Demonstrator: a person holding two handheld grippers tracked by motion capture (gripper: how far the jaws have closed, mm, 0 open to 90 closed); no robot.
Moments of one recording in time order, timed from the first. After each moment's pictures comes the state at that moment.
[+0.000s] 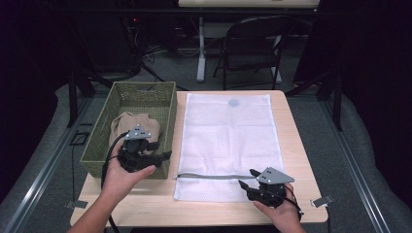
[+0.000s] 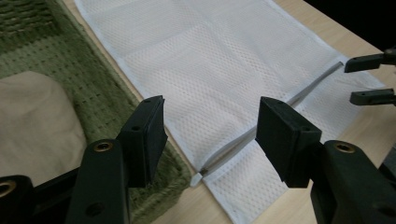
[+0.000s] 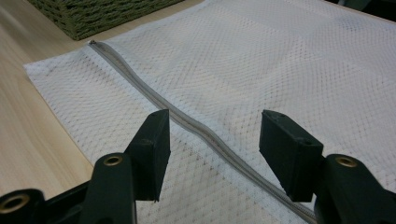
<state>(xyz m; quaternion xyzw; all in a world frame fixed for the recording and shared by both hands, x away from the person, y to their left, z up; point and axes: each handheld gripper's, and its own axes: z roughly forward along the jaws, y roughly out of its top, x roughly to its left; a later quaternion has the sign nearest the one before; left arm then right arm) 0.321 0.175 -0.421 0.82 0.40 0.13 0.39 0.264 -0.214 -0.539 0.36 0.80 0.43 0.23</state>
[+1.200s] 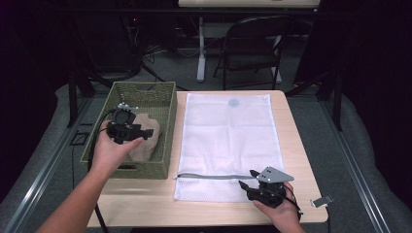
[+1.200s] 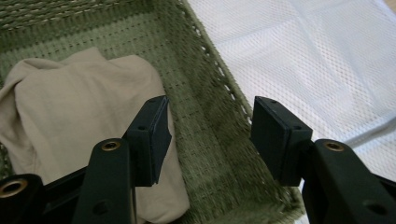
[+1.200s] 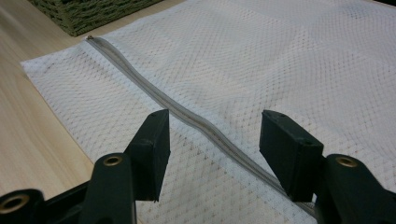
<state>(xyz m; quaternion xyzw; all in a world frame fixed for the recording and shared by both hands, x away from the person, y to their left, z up) 0.386 0.208 -0.405 0.79 0.51 0.15 0.31 0.267 -0.214 -0.541 0.37 0.80 0.42 0.22</state>
